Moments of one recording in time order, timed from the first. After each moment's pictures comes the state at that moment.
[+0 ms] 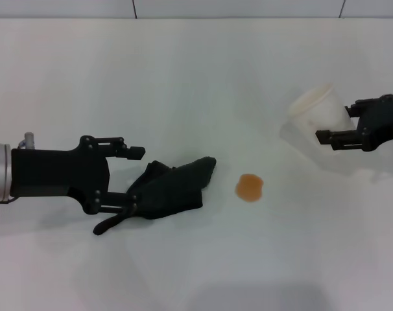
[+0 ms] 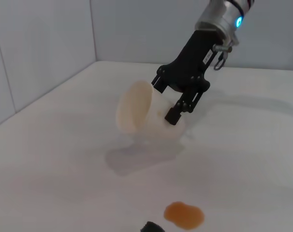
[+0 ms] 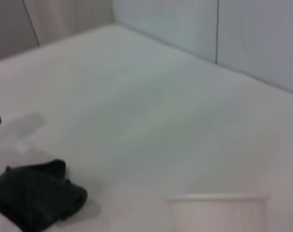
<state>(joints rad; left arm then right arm) -0.43 -2.07 0.92 0.92 2.02 1.64 -1.27 0.37 2.01 -1.12 -1.14 -2.02 -1.29 1.84</state>
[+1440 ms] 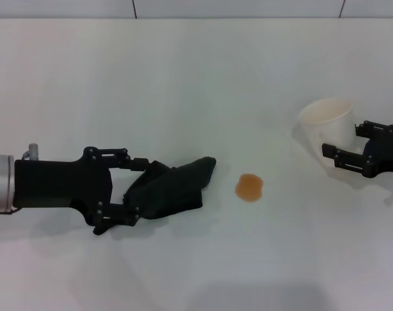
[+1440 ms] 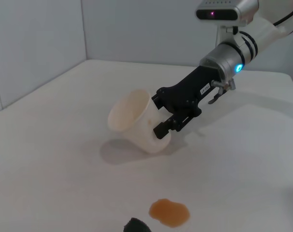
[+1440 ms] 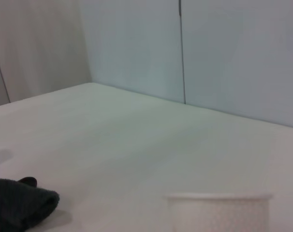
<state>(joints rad) -0.43 -2.07 0.93 0.87 2.02 1.65 -1.25 0.35 2.01 -0.98 -0.58 -1.60 -1.18 1.16</state>
